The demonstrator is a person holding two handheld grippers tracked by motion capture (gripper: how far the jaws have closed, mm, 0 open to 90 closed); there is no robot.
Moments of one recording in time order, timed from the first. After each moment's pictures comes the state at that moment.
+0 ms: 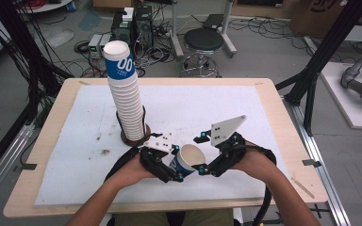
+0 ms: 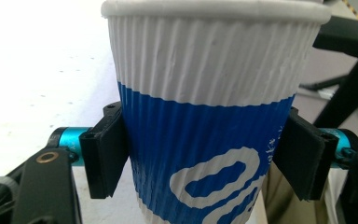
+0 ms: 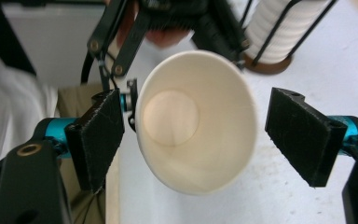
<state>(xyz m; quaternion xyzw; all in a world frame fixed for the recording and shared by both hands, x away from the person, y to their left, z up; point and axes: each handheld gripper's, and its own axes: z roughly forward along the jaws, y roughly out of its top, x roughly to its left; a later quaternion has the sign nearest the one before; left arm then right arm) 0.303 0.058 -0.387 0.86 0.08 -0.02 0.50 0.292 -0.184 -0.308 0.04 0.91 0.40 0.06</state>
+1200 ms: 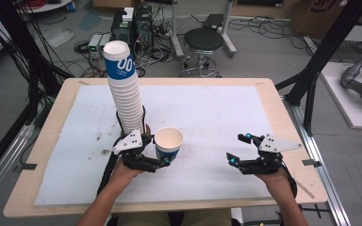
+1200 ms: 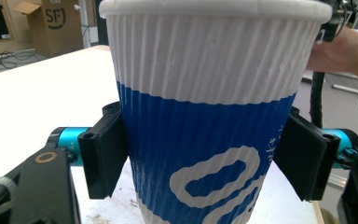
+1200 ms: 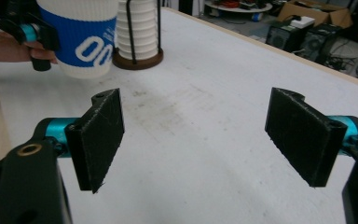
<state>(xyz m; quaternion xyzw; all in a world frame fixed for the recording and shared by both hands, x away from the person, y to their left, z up) 0.307 0.112 -0.417 0.74 0.18 0.08 0.64 0.277 -0.294 -0.381 0.26 0.79 0.53 0.19</state>
